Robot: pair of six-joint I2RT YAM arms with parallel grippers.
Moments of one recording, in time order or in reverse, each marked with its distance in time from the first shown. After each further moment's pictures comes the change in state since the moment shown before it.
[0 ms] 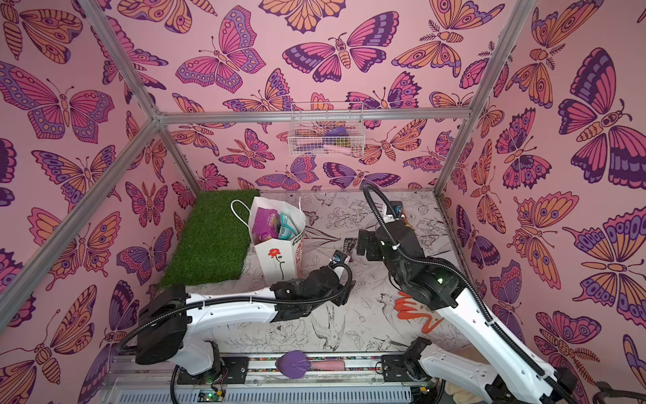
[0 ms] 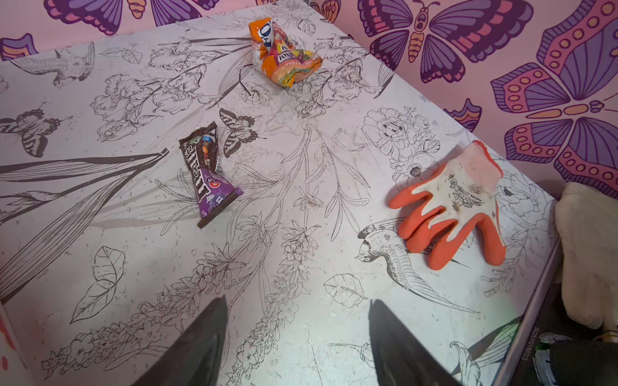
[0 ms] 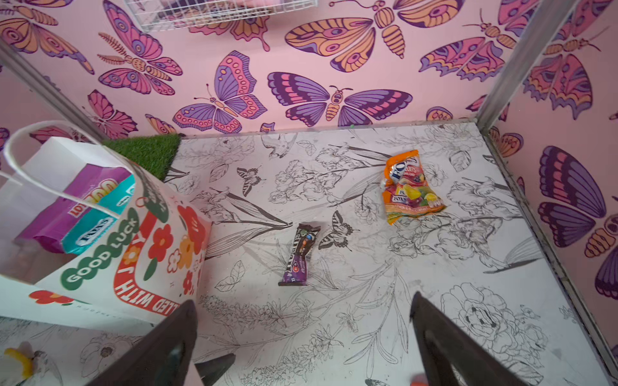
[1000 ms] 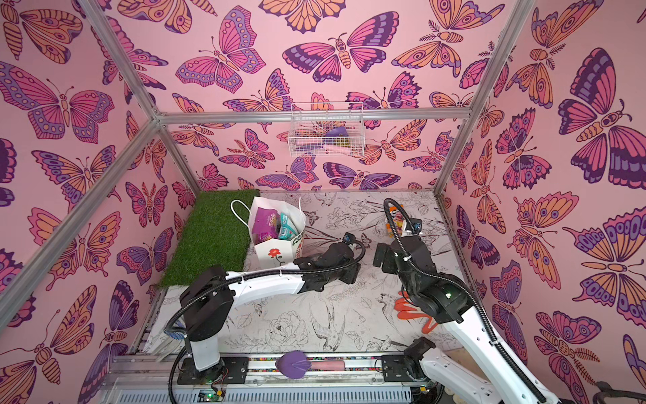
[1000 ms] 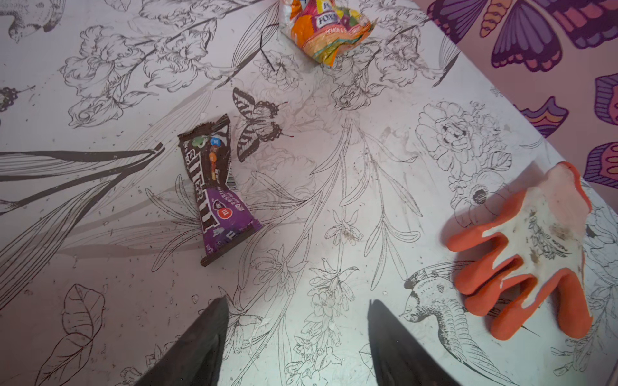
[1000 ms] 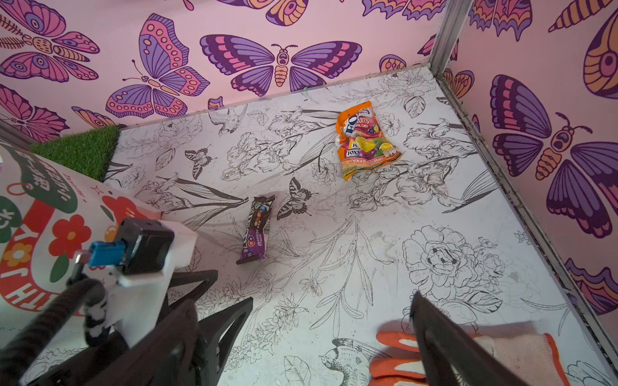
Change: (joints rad) left arm 0.144 0.279 0.299 -0.168 0.121 -0.024; right arm -0.142 -0.136 -0.183 -0.039 -0.047 0.057
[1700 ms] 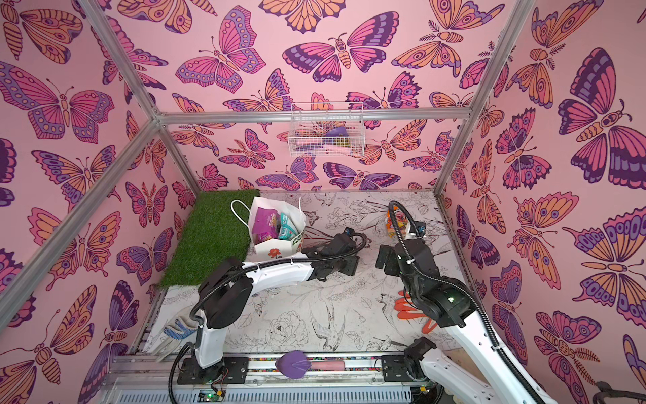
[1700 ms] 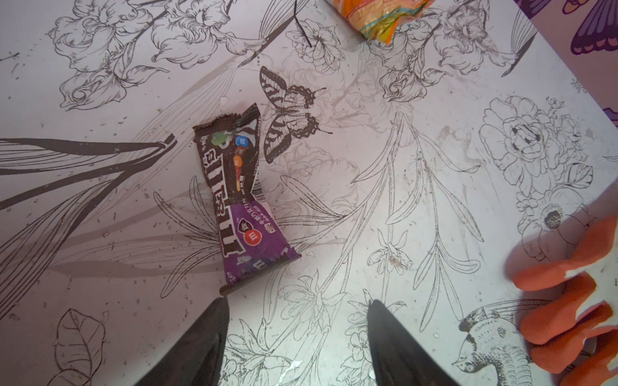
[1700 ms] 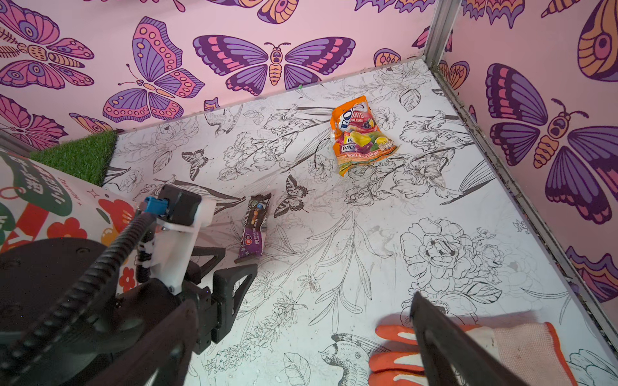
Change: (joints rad) left arm 0.069 0.150 0.151 -0.090 0.040 -0.006; right arm -0.021 -0.033 -0.026 -0.004 -0.014 0.019
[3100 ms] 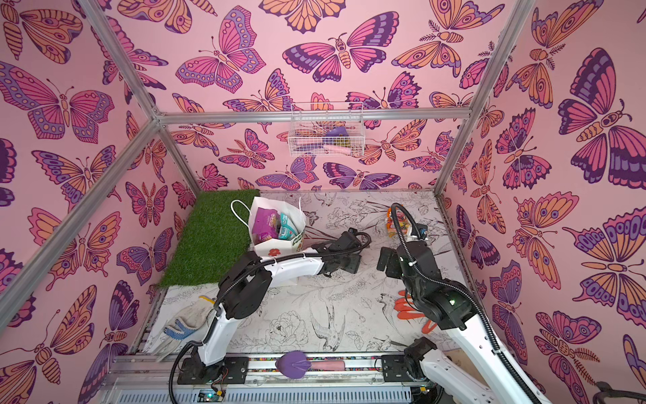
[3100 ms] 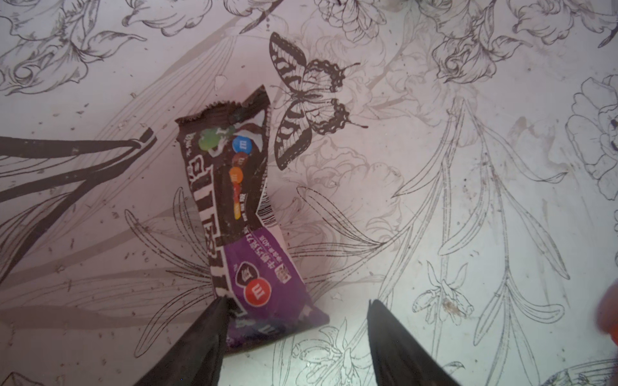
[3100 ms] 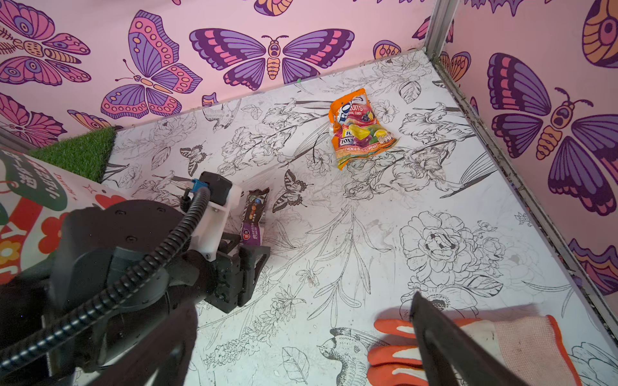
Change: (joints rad) left arm 0.026 0.173 0.151 -0.068 0.010 0.008; right arm -0.021 -0.022 -0.025 -0.003 -0.027 0.000
